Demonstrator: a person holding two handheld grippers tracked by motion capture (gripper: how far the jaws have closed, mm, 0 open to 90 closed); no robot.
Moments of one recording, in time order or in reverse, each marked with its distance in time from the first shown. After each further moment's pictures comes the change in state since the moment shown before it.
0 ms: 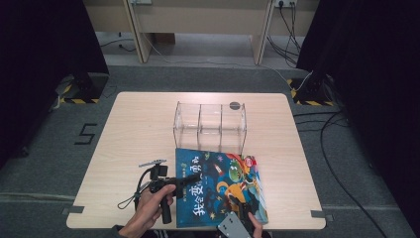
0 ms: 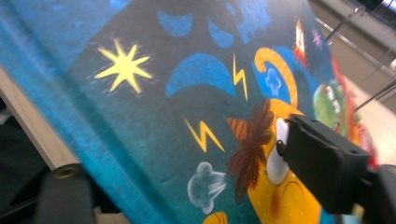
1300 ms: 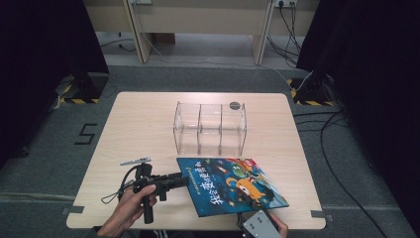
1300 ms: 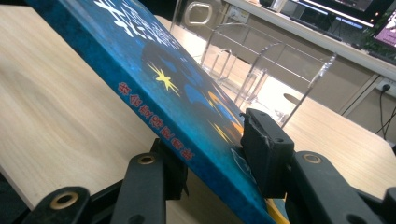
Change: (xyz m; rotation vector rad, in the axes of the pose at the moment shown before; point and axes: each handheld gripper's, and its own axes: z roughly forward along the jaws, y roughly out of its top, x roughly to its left) left arm 0.014 0.014 -0.041 0.029 -0.179 0.092; right arm -0.045 0.001 -0.043 -0.154 -0.063 0.153
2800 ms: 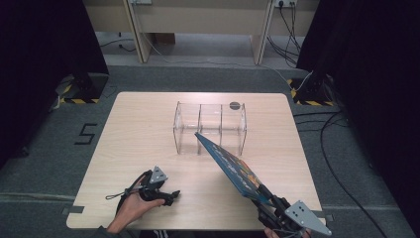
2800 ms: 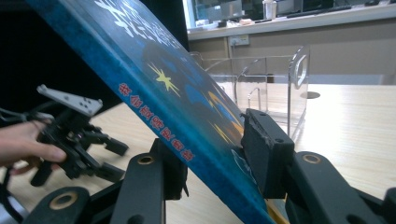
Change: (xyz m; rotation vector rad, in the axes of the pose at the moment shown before) left arm 0.063 -0.037 0.025 0.337 0.622 0.580; right arm -0.053 -0.005 -0.022 -0.185 0.108 0.497
